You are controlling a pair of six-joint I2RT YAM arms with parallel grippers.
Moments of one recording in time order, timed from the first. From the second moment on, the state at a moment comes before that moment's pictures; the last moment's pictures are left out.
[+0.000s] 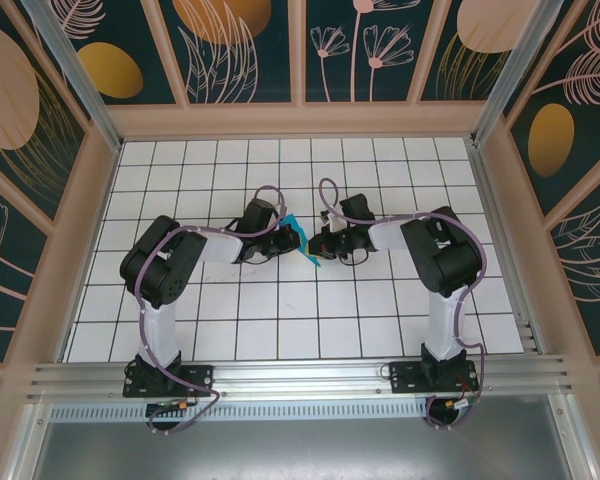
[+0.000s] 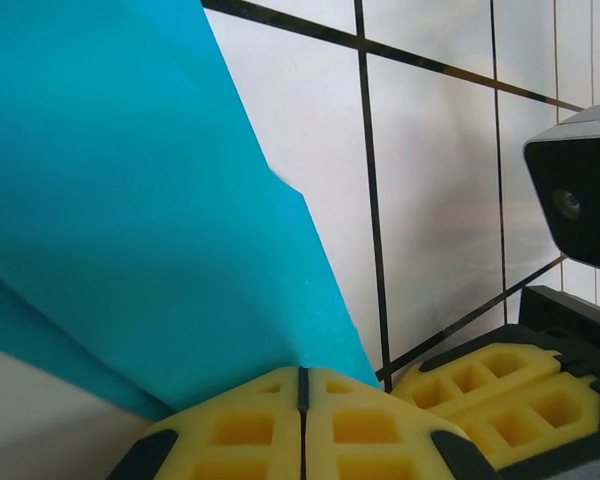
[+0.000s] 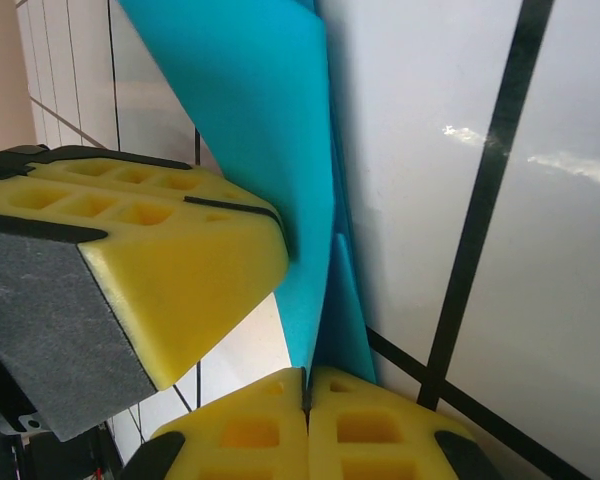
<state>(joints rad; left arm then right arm) -0.55 1.98 0.96 0.23 0.41 -0.79 0.47 1.98 0.99 0.02 -0.75 0.58</state>
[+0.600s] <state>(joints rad) -0.55 1.98 0.98 0.20 0.39 -0.79 0.47 1.91 0.91 0.00 -0.72 0.56</state>
